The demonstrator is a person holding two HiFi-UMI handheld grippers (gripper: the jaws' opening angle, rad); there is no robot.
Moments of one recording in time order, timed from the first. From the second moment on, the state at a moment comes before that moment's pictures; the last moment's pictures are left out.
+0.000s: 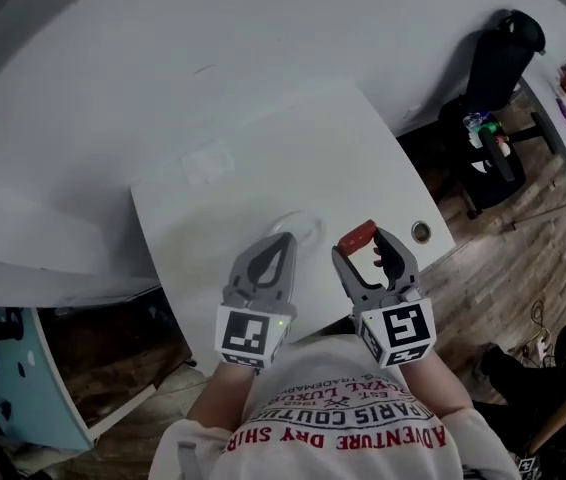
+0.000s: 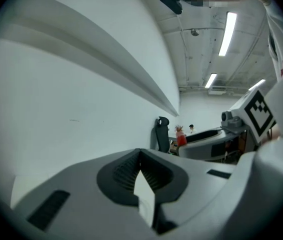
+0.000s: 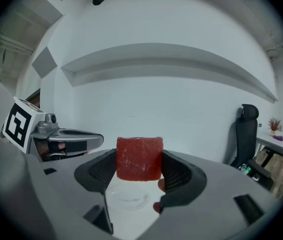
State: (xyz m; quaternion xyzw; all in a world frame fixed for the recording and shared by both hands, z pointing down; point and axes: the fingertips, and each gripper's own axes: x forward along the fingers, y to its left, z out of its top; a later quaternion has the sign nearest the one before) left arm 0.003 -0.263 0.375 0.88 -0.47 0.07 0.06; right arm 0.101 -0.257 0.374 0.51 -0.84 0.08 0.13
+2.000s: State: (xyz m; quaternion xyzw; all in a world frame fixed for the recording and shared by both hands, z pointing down) left arm -0.068 -0.269 0.565 0.67 -0.68 0.16 0.25; right arm 0.010 -0.307 0.632 0.20 -0.85 0.16 0.46
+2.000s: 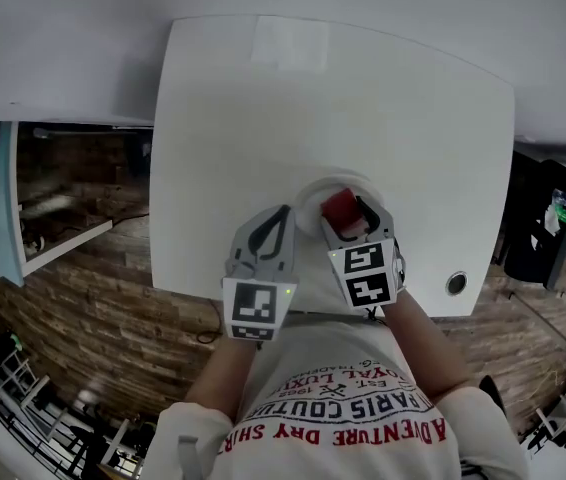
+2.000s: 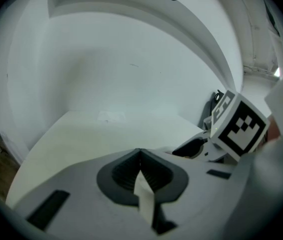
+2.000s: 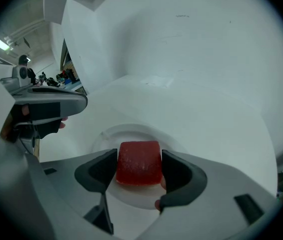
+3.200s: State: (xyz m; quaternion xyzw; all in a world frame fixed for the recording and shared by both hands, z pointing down) left arm -0.059 -0.283 0.376 0.75 -0.65 0.07 0.09; right arm 0.010 -0.313 0.386 0.32 -0.93 0.01 0.16
